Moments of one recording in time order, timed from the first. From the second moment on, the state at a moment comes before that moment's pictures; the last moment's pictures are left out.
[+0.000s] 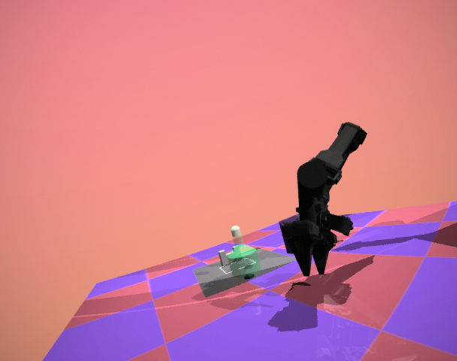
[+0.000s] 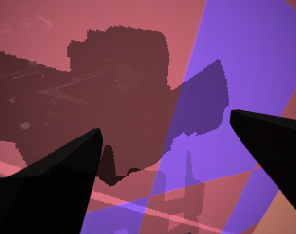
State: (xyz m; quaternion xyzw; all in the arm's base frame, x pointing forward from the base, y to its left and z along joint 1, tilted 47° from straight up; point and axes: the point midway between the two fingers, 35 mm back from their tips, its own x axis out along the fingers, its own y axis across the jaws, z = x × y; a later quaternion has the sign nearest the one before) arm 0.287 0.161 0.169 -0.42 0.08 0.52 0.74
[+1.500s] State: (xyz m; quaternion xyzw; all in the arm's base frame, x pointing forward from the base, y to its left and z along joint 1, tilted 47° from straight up) arm 0.293 -0.087 0.052 -0.20 0.32 0.61 0.70
